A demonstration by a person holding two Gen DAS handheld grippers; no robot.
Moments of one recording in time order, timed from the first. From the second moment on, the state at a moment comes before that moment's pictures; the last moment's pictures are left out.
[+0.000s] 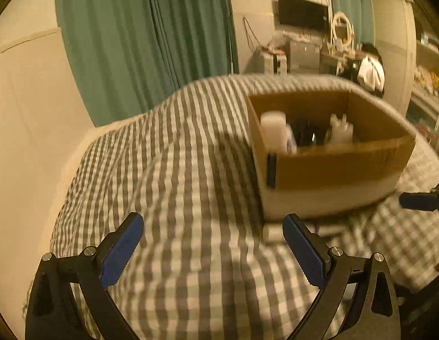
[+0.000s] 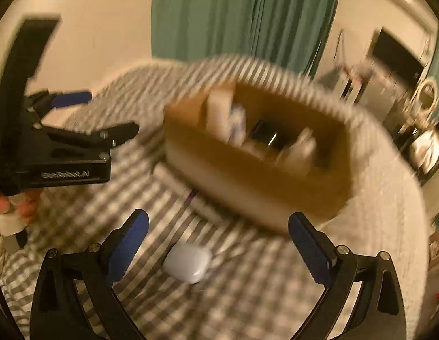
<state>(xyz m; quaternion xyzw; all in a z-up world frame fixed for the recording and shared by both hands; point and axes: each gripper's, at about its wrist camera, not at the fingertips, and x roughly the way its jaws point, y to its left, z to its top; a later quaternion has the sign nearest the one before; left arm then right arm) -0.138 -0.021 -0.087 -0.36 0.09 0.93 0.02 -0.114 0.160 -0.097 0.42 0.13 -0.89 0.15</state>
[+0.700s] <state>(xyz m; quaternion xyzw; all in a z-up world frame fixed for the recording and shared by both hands) -0.128 -0.020 -0.102 -0.37 0.08 0.93 0.02 -0.101 0.151 -0.144 0.47 0.18 -0.84 0.18</state>
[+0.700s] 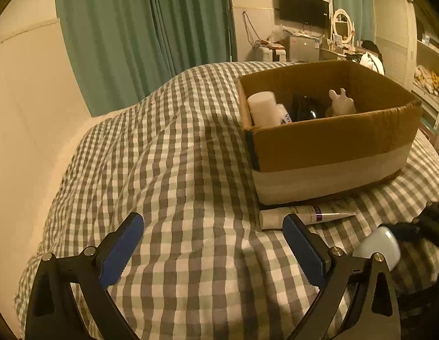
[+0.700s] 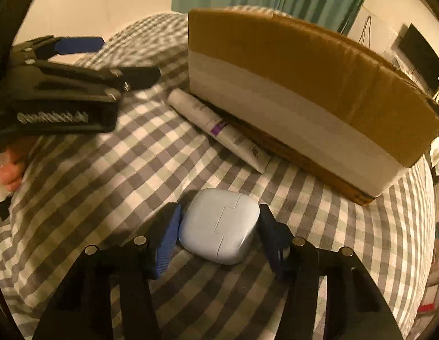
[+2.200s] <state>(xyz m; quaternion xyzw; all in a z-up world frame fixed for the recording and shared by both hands) -0.106 0.033 -0.102 -0.41 0.19 0.88 0.17 -0.101 0.270 -0.087 0.41 0.05 -0.90 0.13</state>
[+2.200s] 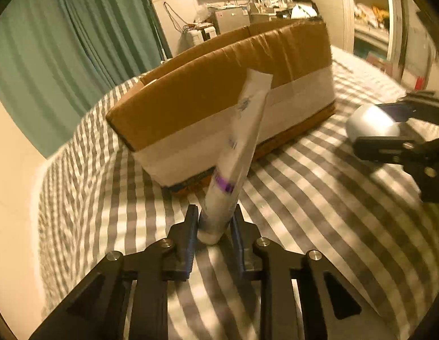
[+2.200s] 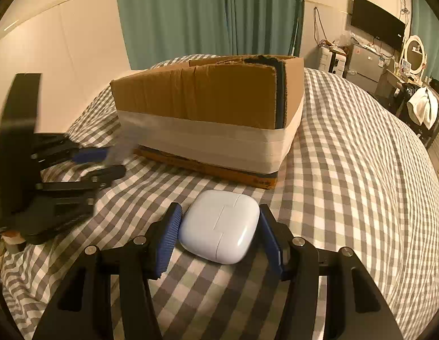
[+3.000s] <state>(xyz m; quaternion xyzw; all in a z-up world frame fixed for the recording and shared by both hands) -0.227 0.020 0.027 -0.34 0.11 0.91 0.22 -0.177 0.254 0.045 0.32 0.09 -0.93 0.17</state>
